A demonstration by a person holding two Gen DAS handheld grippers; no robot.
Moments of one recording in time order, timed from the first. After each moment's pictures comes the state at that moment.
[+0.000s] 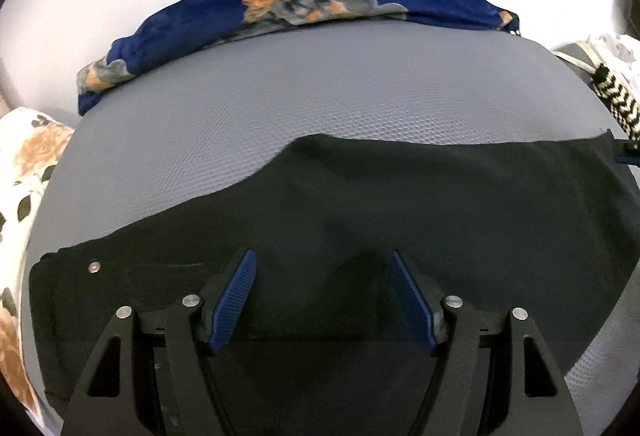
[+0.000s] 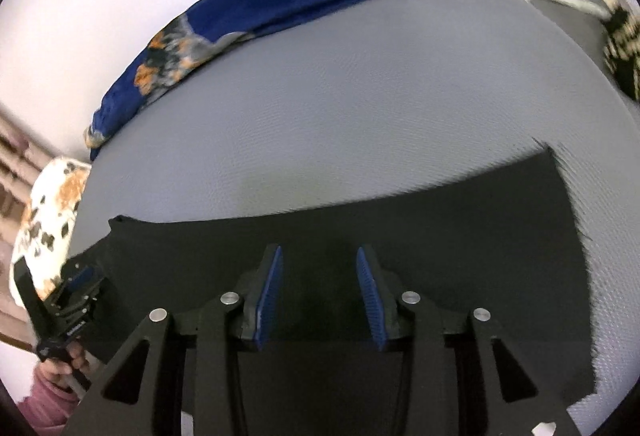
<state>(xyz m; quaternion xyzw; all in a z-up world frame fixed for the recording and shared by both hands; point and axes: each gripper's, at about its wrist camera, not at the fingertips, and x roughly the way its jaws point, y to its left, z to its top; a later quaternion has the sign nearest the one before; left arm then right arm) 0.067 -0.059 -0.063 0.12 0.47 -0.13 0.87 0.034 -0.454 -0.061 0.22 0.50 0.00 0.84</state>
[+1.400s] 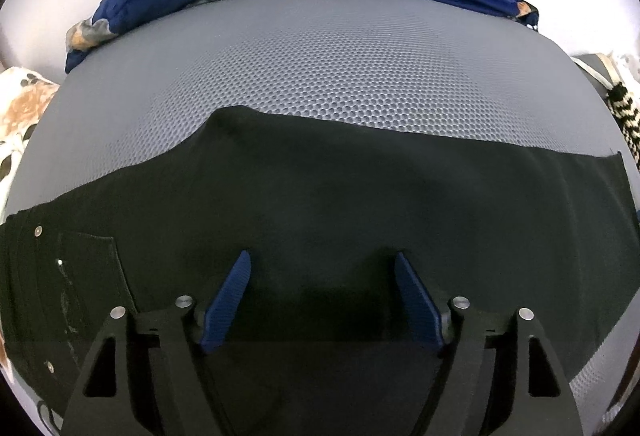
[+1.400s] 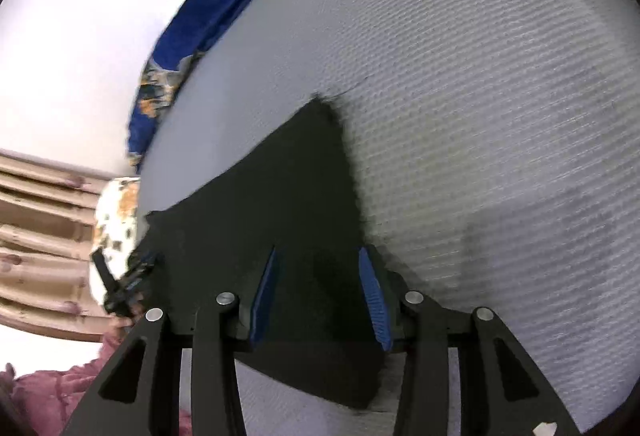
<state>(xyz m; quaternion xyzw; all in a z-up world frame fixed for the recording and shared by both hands) 0.079 -0.110 -0.089 0.07 0.53 -0.10 0.84 -0.027 -0.673 -0.102 0.35 0.54 0.09 0.76</state>
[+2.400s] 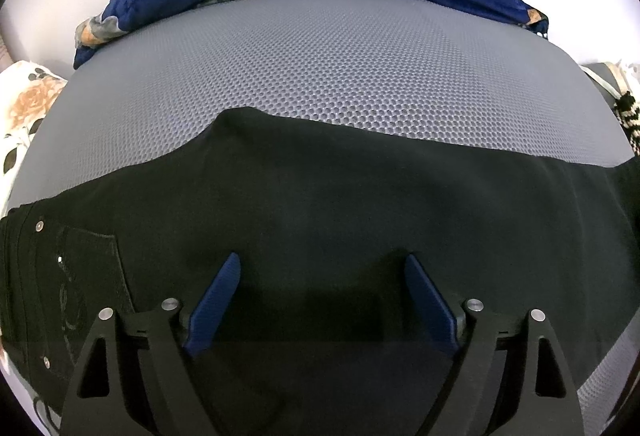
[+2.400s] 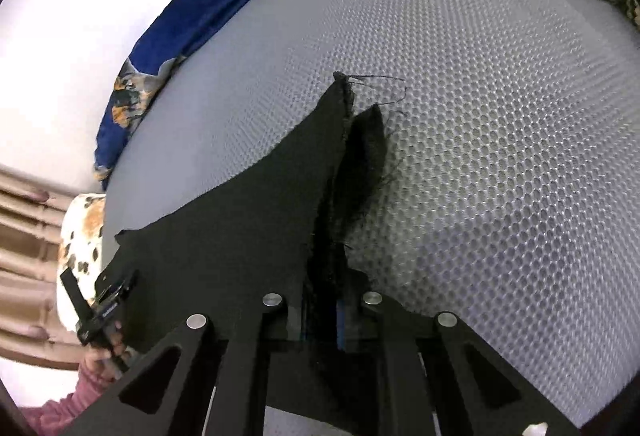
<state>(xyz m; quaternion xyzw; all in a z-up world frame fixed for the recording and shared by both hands) 0.084 -0.109 -0.091 0.07 0.52 -0.08 0.85 -0.006 -0.594 -0.073 0.32 0.53 0.00 0.78</state>
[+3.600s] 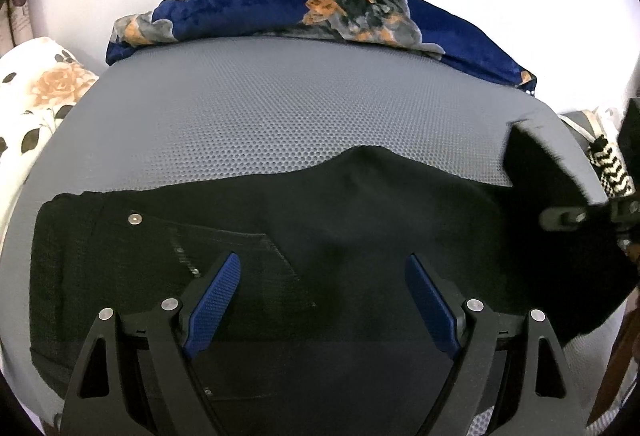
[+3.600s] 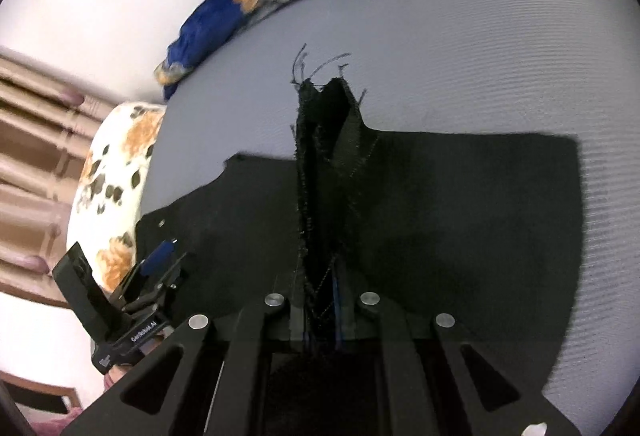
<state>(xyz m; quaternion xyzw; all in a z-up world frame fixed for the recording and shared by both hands) 0.058 0.012 -0.040 0.00 0.46 -0.11 0.88 0.084 -0.273 -0.050 0.25 0.57 0.15 0.77</state>
